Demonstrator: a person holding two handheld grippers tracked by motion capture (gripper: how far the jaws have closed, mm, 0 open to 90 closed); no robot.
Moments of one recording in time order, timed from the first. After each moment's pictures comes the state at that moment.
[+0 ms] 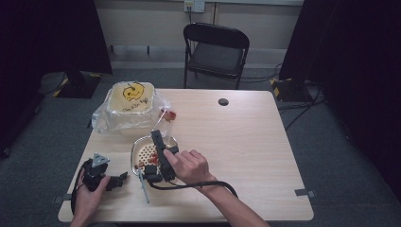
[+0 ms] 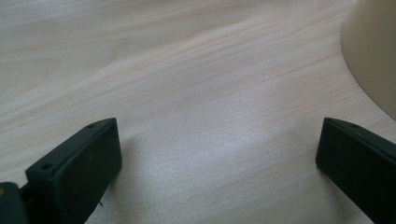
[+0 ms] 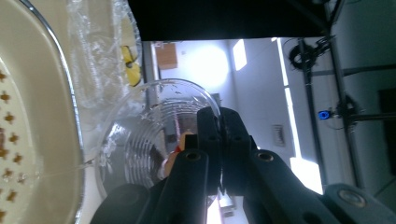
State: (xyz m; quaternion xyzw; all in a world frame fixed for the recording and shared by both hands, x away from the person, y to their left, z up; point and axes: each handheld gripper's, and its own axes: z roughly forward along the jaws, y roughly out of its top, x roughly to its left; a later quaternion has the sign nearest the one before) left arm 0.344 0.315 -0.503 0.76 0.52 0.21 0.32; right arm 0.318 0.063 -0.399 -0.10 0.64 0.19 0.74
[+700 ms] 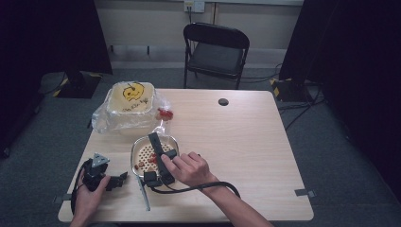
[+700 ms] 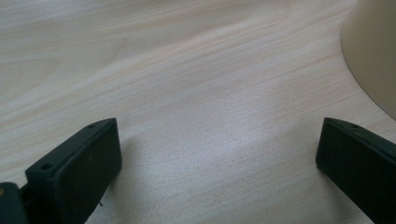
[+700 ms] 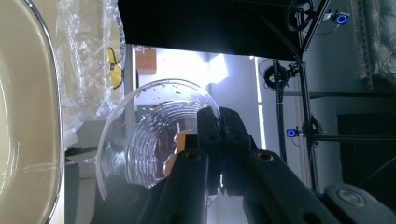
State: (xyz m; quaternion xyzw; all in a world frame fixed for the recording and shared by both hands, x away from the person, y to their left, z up) left arm 0.344 0.315 -0.503 0.76 0.52 0.21 0.32; right arm 0.310 0.062 -0.404 -0.15 0.60 0.17 0.77
